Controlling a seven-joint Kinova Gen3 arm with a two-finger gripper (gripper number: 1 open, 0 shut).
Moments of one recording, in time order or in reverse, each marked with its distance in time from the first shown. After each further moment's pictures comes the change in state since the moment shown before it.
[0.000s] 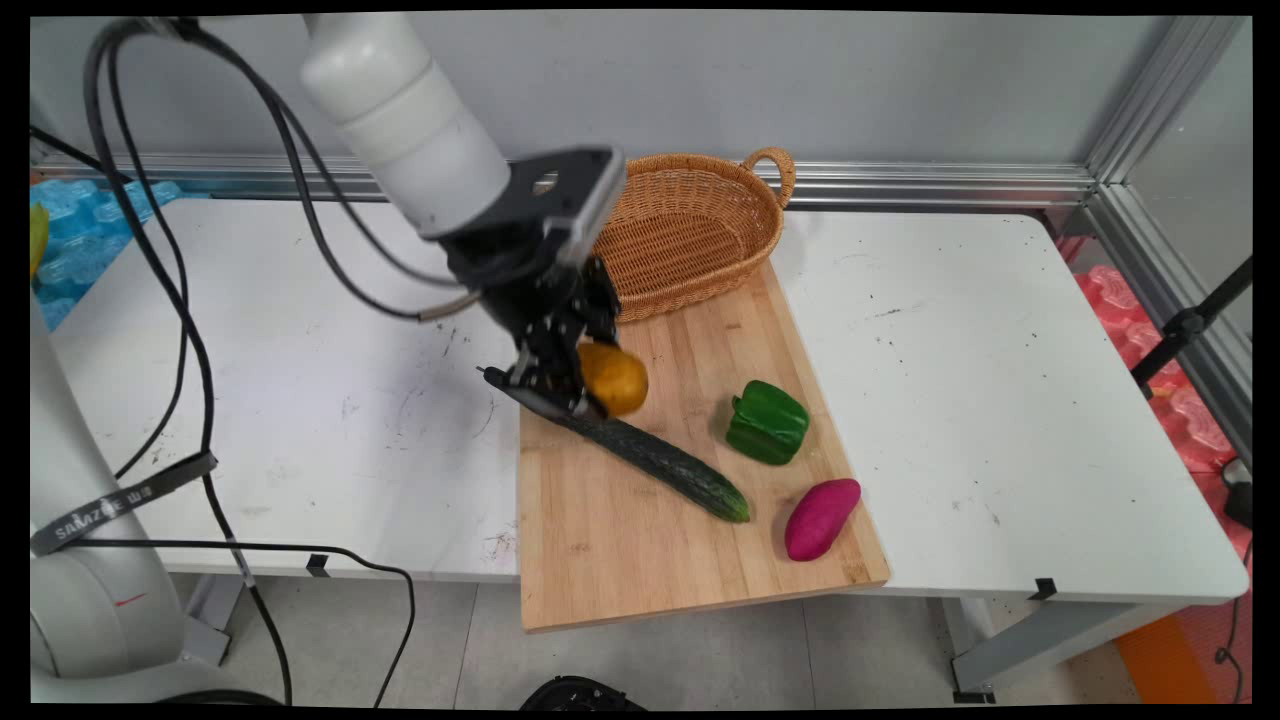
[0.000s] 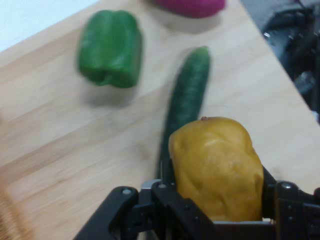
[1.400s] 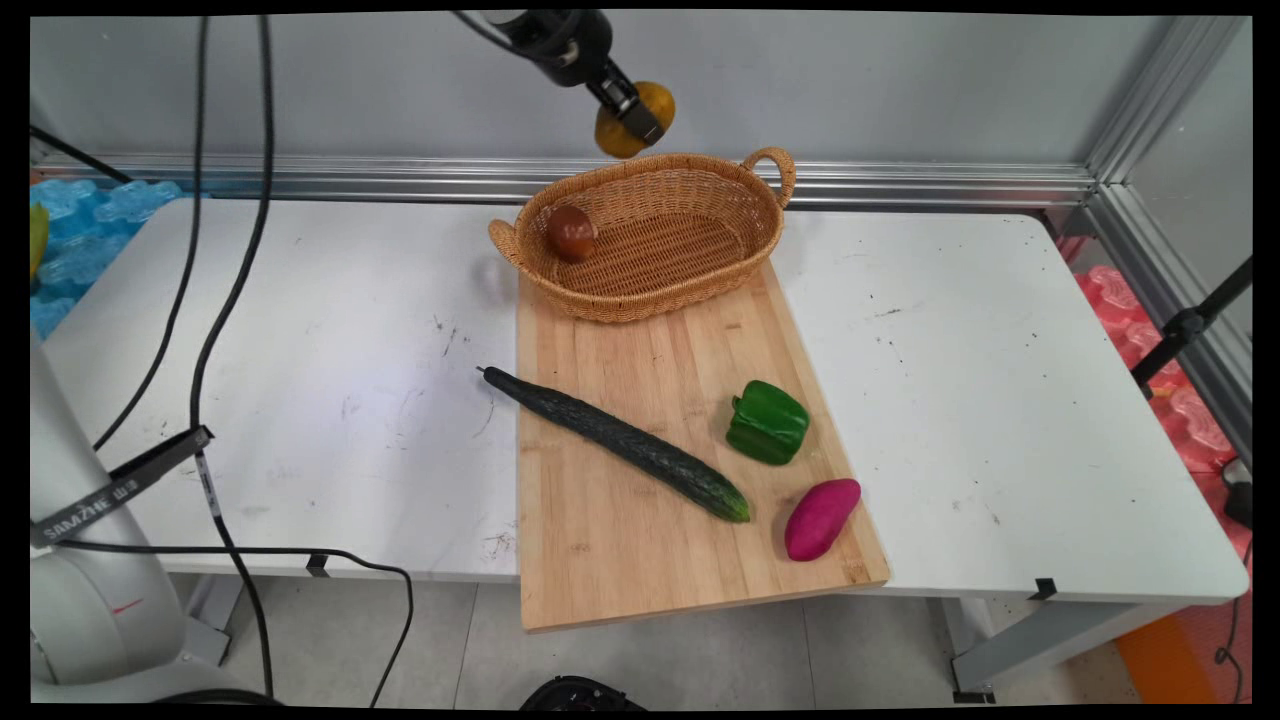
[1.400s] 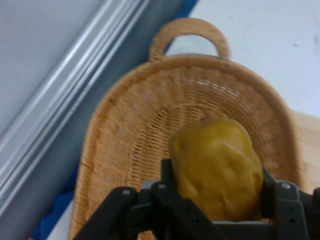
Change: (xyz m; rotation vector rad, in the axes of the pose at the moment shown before) arm -0.032 -0.179 -0.049 0.464 0.125 -0.698
